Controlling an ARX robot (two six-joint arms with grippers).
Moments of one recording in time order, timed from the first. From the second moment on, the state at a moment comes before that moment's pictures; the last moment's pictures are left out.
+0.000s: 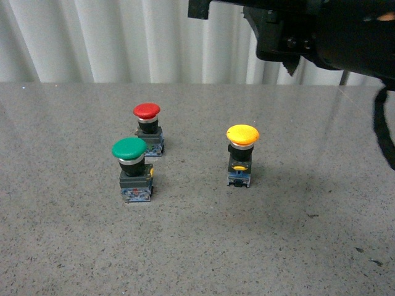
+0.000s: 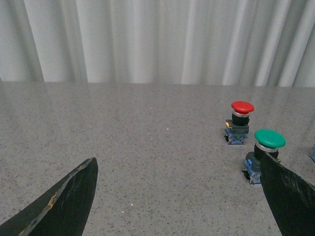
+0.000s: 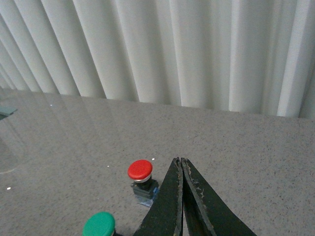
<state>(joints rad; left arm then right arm) 0.00 0.01 0.01 0.00 0.00 0.00 0.57 1.49 0.70 0.80 0.06 0.17</state>
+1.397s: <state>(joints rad) 0.00 0.01 0.01 0.00 0.00 0.00 0.00 0.32 0.03 0.29 0.00 0.01</state>
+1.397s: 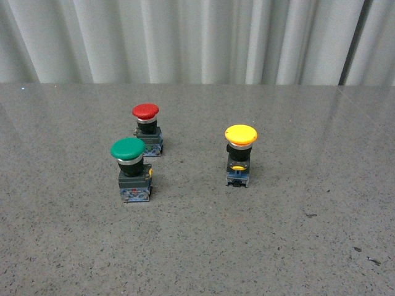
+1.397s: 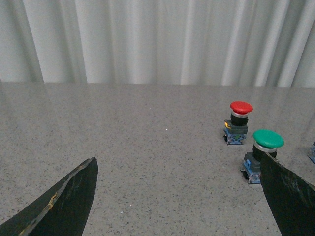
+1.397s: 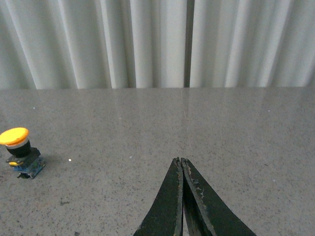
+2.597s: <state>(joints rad) 0.00 0.01 0.01 0.00 0.00 0.00 0.00 0.00 0.01 0.00 0.00 0.01</state>
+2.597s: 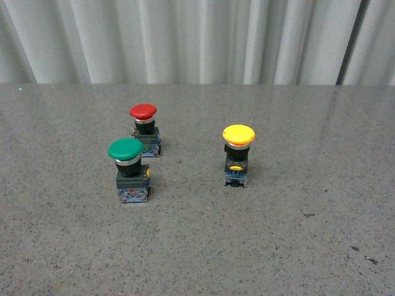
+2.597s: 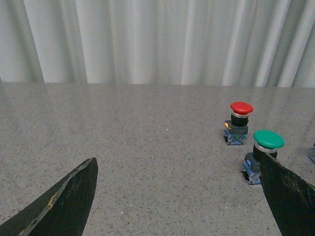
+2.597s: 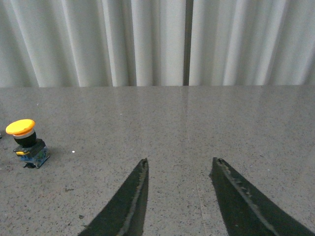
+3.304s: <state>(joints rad) 0.00 0.01 0.01 0.00 0.00 0.00 0.00 0.00 0.01 0.00 0.00 0.01</state>
